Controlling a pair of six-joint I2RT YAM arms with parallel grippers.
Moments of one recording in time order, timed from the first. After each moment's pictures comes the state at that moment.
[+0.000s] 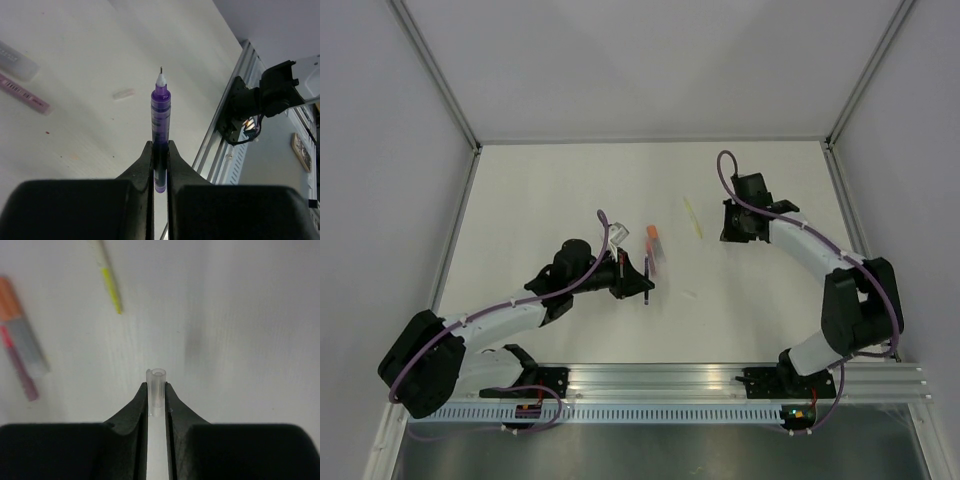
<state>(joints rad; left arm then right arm) -0.70 1.18 0.48 0.36 0.48 -0.53 0.30 1.61 1.07 -0.52 0.04 0.36</state>
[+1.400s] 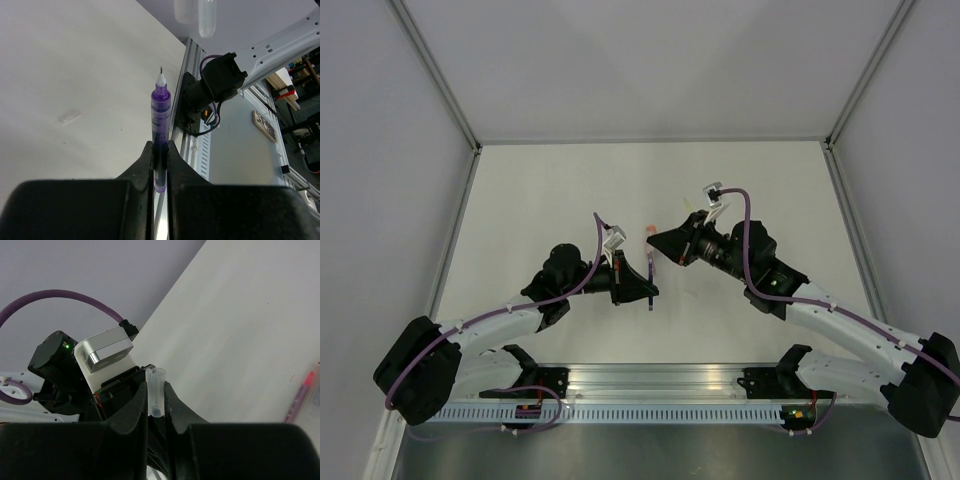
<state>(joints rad) -0.70 1.14 0.42 0.61 0.72 -0.57 0.78 1.05 0.75 0.25 -0.16 0.68</state>
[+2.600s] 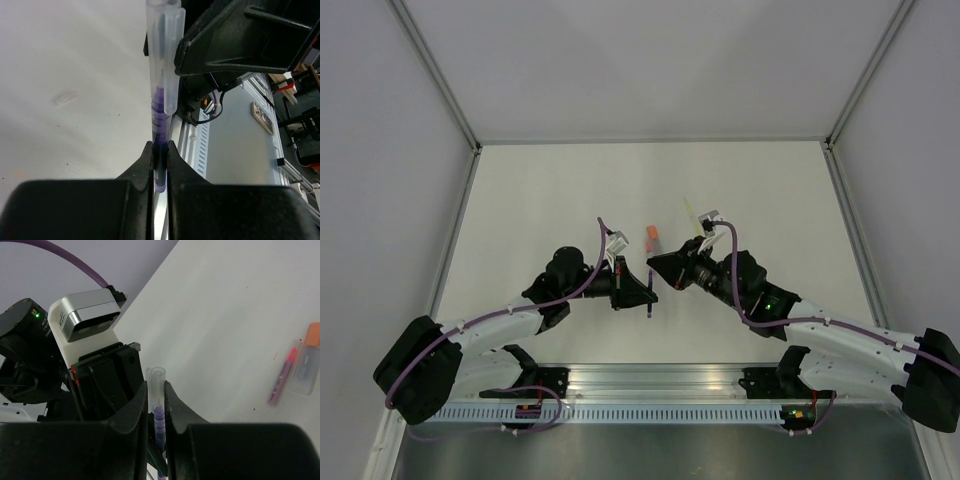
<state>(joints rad) -0.70 1.14 0.40 0.58 0.72 -0.57 0.95 1.00 0.58 0.34 0.07 0.62</state>
